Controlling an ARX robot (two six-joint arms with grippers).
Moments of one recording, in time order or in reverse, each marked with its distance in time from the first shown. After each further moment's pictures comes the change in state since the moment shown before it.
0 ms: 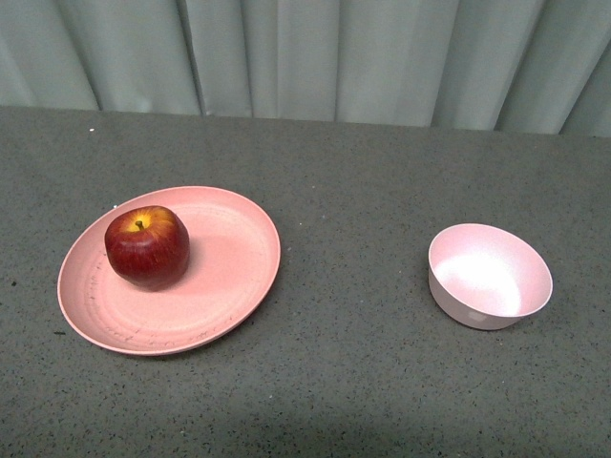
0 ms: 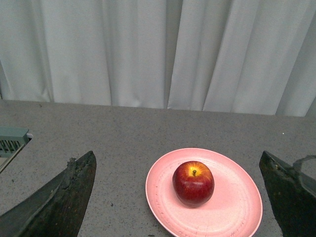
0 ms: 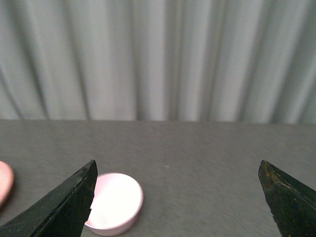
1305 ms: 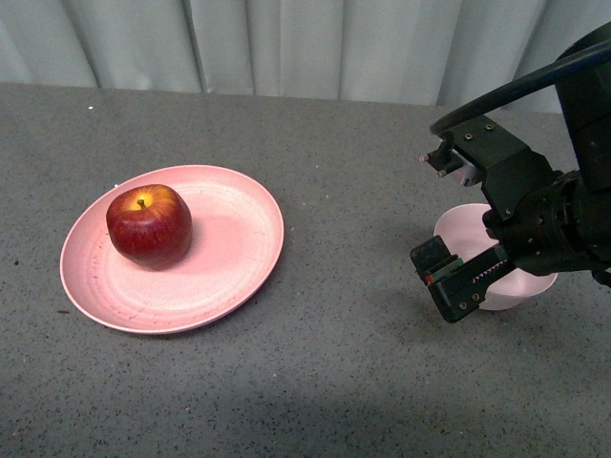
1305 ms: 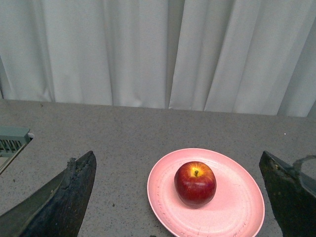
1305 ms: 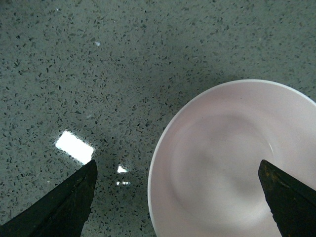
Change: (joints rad) left arm 0.000 0.000 0.000 0.000 0.000 0.000; right arm 0.272 1.962 0.825 0.221 -0.158 -0.262
